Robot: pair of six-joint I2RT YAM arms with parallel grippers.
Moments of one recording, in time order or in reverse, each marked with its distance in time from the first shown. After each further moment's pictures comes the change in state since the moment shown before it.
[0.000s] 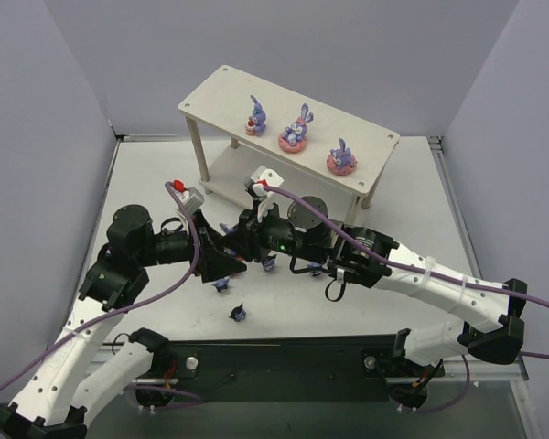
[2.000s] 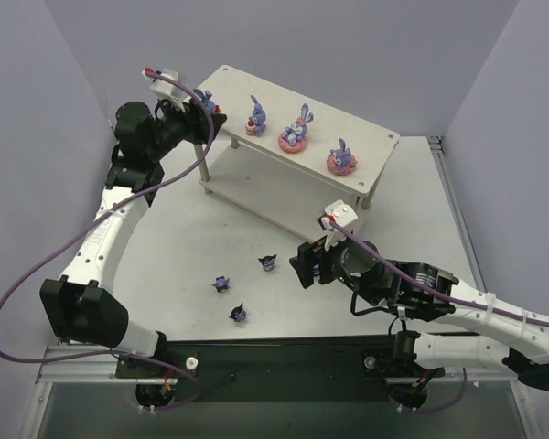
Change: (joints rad) left arm 0.237 0.684 0.559 0.339 -0.485 0.262; right arm 0.043 -0.395 -0.351 -0.273 0.449 0.053
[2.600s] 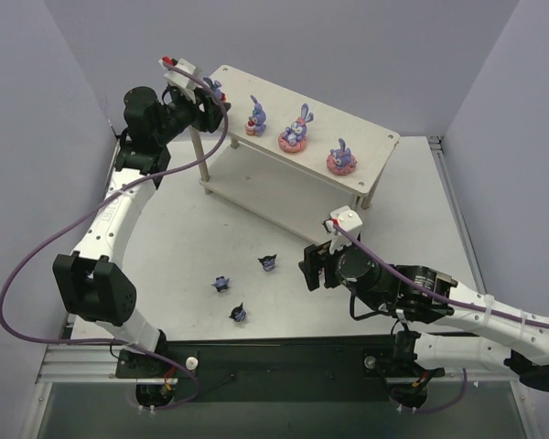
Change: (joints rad) left arm 0.001 0.164 0.159 0.055 0.062 0.213; right arm -0.002 -0.034 -0.058 -0.090 0.078 0.092
